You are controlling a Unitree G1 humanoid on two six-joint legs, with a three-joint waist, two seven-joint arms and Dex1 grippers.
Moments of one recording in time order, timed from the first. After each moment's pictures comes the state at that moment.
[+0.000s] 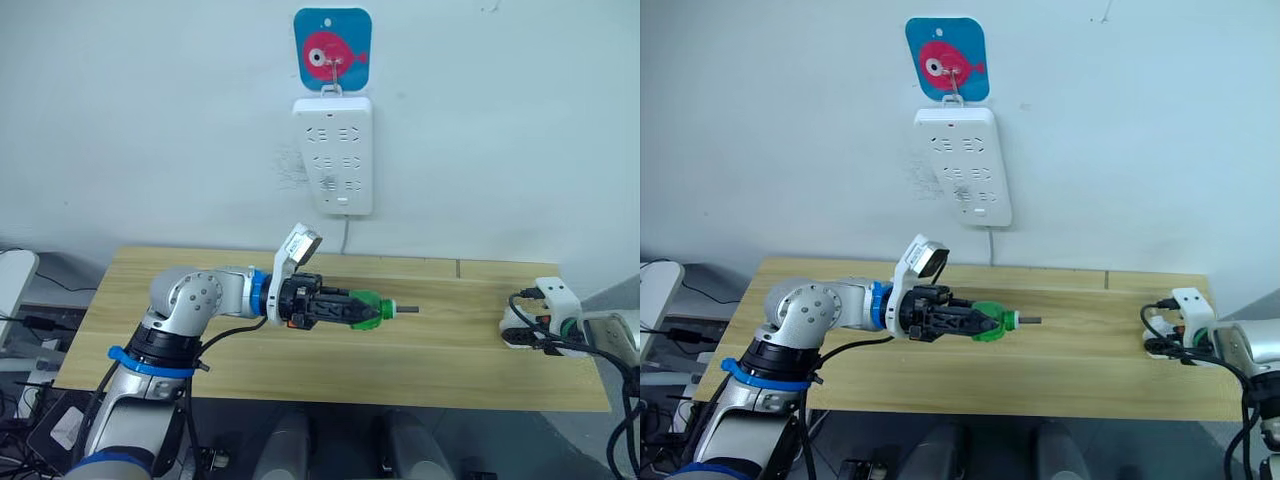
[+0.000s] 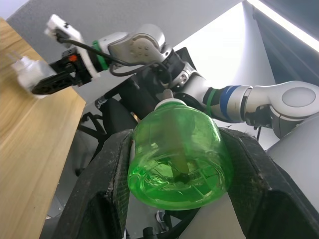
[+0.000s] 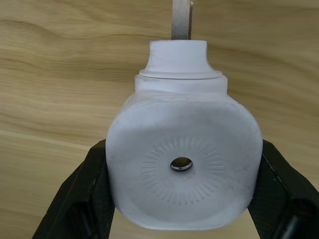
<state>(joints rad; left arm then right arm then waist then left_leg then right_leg) -0.59 0.50 -0.11 -0.07 -1.06 1.25 -1.07 -0.35 -0.86 0.04 0.29 0.46 1.13 0.52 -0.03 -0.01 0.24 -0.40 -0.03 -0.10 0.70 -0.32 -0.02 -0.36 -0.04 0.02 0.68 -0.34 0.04</state>
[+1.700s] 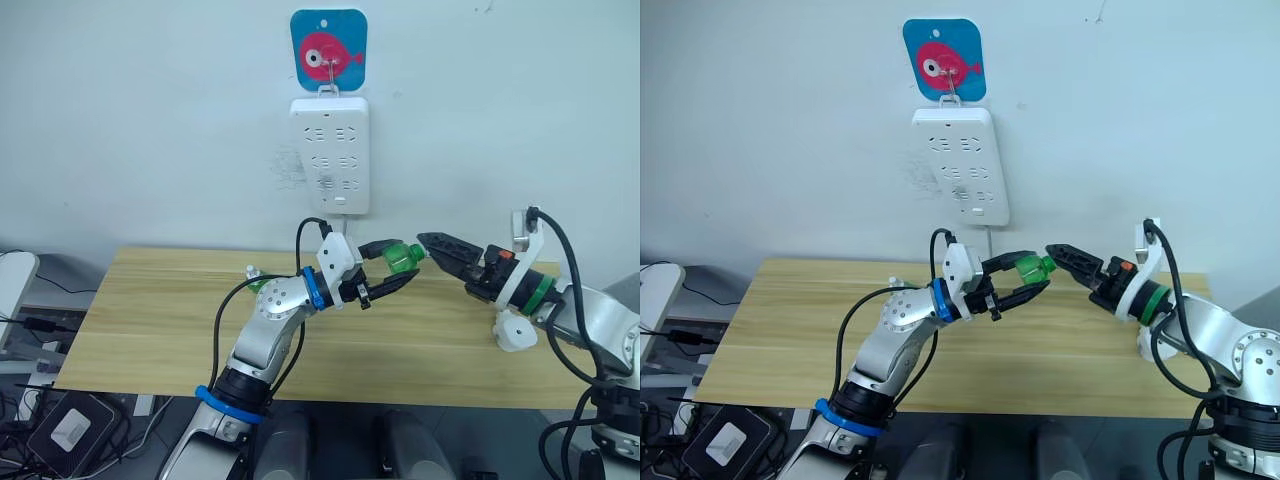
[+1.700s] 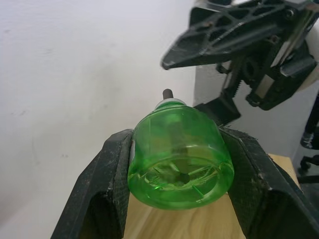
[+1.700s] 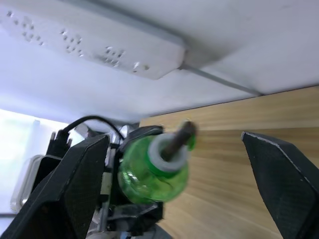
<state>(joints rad) -0.42 0.14 -0.27 0.01 -0.26 0.01 -0.84 -0.29 -0.54 -0.30 -0.31 1.94 1.07 -0.35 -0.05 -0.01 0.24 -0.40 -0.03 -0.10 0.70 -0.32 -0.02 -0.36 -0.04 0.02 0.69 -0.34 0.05</state>
